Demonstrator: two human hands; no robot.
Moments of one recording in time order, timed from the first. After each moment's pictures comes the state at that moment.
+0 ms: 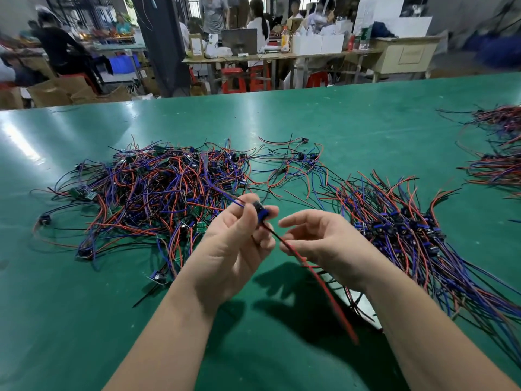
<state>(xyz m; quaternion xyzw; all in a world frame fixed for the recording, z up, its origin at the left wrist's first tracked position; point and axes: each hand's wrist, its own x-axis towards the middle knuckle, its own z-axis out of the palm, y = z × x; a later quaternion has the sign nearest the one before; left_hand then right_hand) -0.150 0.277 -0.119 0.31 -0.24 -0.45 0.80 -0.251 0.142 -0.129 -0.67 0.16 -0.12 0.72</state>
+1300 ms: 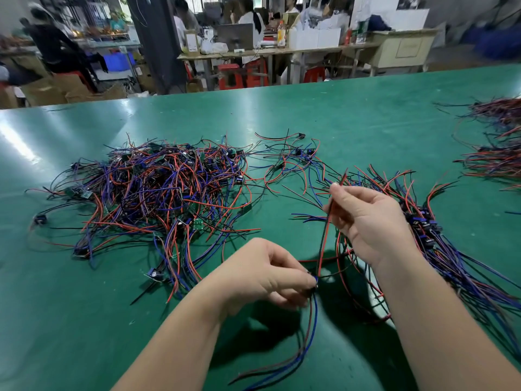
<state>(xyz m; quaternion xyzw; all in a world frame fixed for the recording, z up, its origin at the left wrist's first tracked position) -0.173 0.271 -0.129 0.64 -0.32 -0.50 0.49 -0.260 0.117 -0.114 -0.47 0.29 -0.37 0.74</state>
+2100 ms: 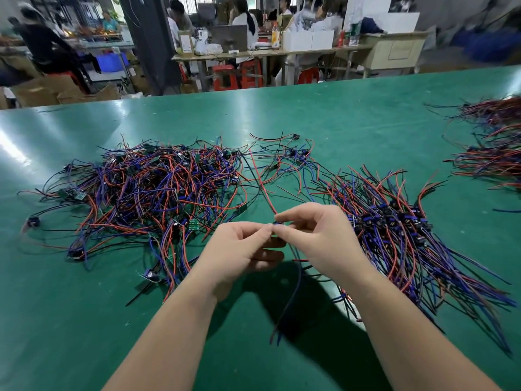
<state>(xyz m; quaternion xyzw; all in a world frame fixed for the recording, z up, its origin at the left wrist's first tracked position) -0.156 0.269 -0.131 0.62 -0.23 -0.41 0.63 -0.251 0.152 -0.132 -0.81 0.22 -0.29 0.47</state>
